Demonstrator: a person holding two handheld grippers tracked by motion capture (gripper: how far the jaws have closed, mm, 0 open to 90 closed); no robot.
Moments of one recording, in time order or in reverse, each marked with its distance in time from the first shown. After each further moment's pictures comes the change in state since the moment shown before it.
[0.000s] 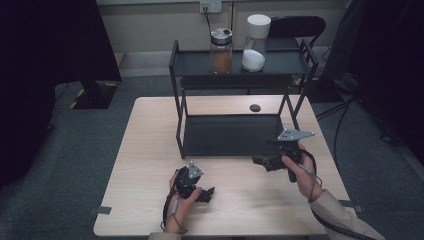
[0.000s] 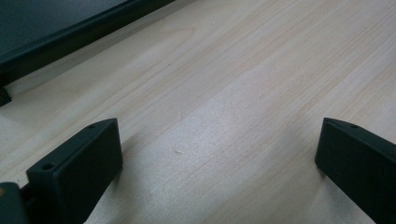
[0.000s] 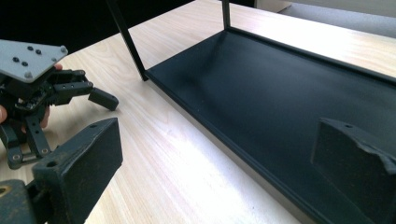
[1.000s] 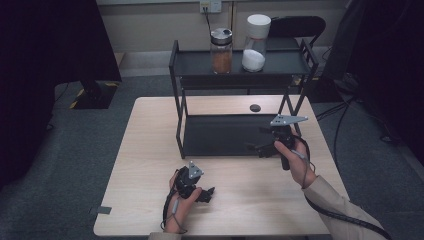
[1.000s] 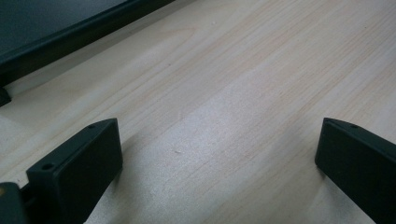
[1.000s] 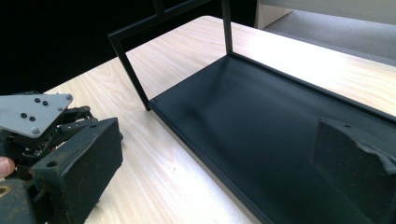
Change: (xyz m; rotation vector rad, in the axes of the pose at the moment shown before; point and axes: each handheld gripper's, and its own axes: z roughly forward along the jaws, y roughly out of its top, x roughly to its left) left arm 0.000 0.000 0.000 0.000 0.000 0.000; right arm 0.000 0.043 0.014 -0.012 0.011 0.015
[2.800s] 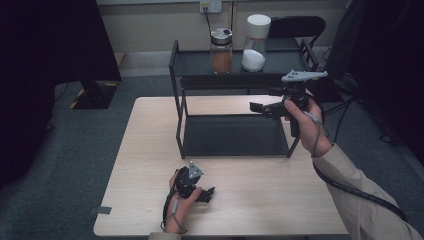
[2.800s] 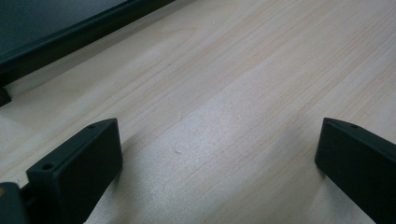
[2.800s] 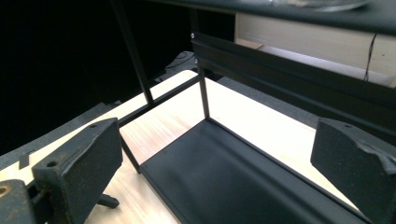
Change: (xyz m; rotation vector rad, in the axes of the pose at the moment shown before) left arm 0.000 0.000 0.000 -0.002 0.000 -0.001; right arm 0.013 0.105 -0.042 -0.076 -0.079 -0.019
